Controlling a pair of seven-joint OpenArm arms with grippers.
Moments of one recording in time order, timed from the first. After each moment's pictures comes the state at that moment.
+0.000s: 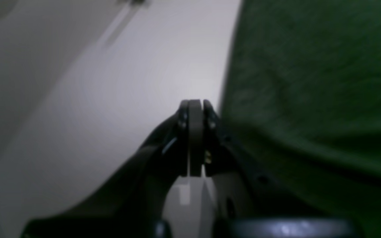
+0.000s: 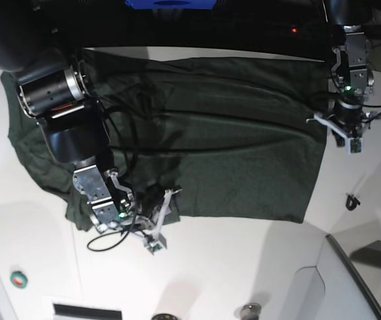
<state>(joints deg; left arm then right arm) 9.8 -17.3 -18.3 68.0 0.0 -5.9 7.8 32.2 -4.0 -15.6 37.0 1.4 16.8 -34.9</state>
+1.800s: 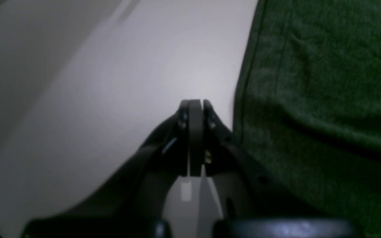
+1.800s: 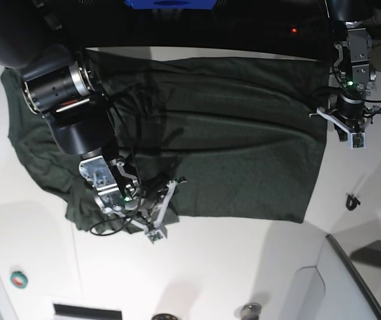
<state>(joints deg) 10.8 -17.4 -18.9 67.7 0.0 -5.9 7.6 31.4 -5.2 -15.5 30.1 1.6 14.2 -24.1</state>
